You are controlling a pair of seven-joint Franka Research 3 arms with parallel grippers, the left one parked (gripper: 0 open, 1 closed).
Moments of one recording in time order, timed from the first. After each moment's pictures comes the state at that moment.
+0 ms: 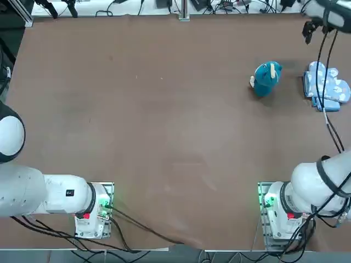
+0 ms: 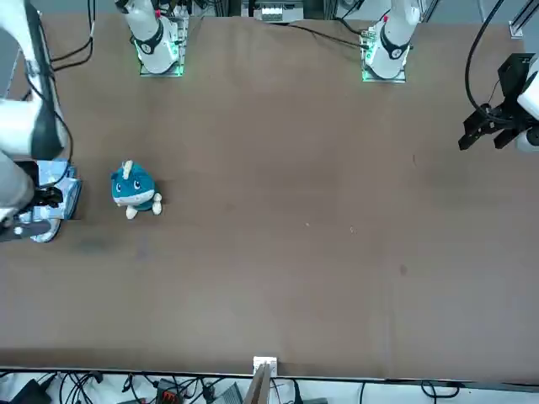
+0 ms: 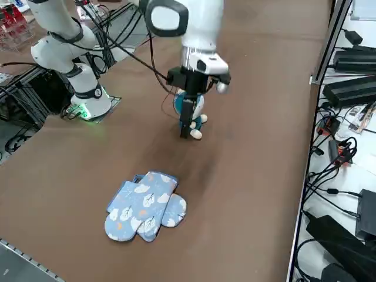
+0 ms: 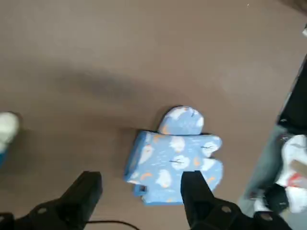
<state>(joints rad) -0.38 0.35 0.28 -1.61 -0.47 1.87 -0.16</state>
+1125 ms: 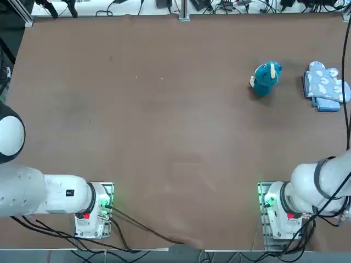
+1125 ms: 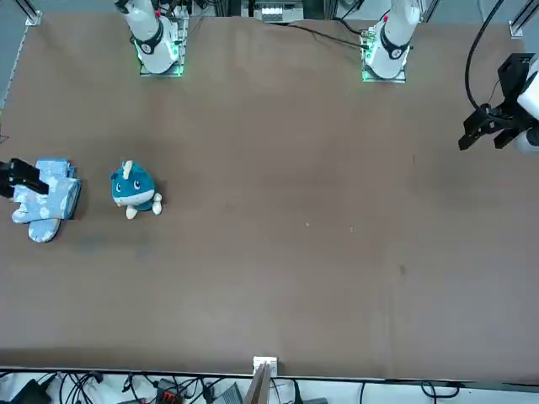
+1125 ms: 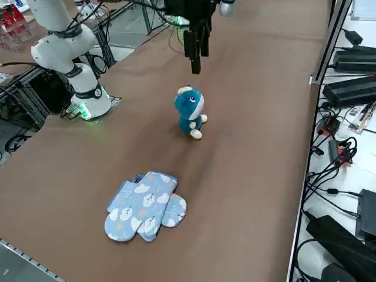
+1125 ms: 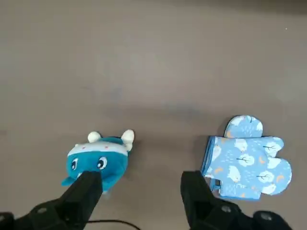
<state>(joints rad) -0.34 0.30 0.29 -1.29 -0.11 1.57 -0.15</state>
